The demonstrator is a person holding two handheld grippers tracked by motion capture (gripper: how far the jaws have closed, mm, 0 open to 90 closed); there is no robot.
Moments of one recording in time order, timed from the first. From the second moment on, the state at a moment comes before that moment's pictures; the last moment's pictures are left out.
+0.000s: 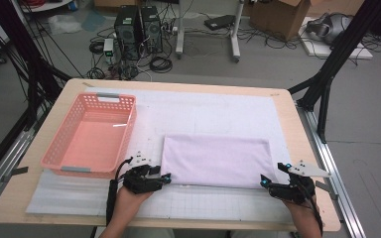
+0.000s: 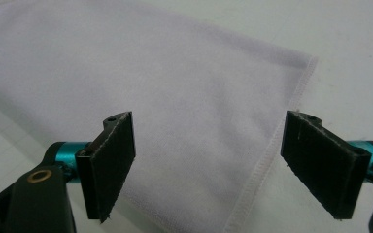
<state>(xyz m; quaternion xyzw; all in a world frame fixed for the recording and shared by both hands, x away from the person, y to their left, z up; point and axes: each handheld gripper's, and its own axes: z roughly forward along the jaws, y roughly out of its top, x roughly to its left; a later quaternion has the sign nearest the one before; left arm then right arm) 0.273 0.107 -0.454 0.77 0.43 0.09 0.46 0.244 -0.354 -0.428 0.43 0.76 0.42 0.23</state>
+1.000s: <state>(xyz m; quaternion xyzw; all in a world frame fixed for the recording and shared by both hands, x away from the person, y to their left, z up) 0.260 0.099 -0.452 0.77 0.43 0.11 0.46 0.280 -0.289 -0.405 0.37 0.79 0.44 0.20</state>
